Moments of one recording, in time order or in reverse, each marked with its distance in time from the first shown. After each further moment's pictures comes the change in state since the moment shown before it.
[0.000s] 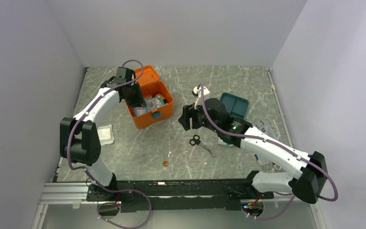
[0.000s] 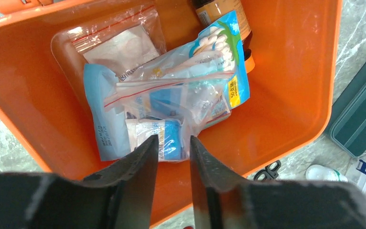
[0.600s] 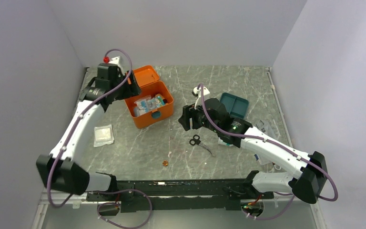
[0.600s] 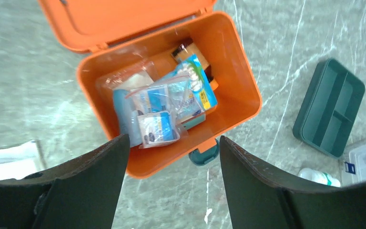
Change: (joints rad) left arm 0.000 -0.275 -0.002 0.010 -0.064 0.095; right arm 0.000 0.000 0.000 -0.009 0.004 -0.002
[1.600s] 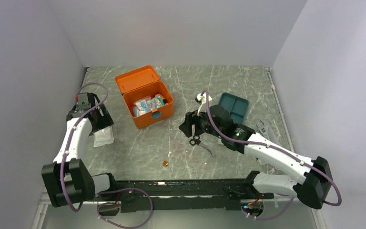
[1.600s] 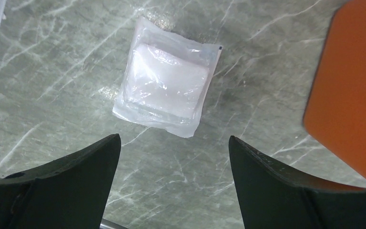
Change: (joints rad) left arm 0.392 -0.191 -0.426 -0.098 -0.223 0.098; right arm 0.000 -0.079 -0.130 0.072 -0.087 0.038
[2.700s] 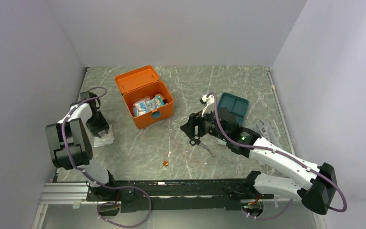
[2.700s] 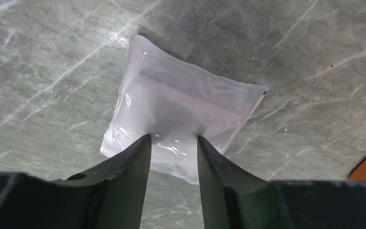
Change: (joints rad) left arm 0.085 0.421 0.085 0.043 0.044 0.001; right arm 0.000 -0.081 -0.048 0.040 -0.022 0.018
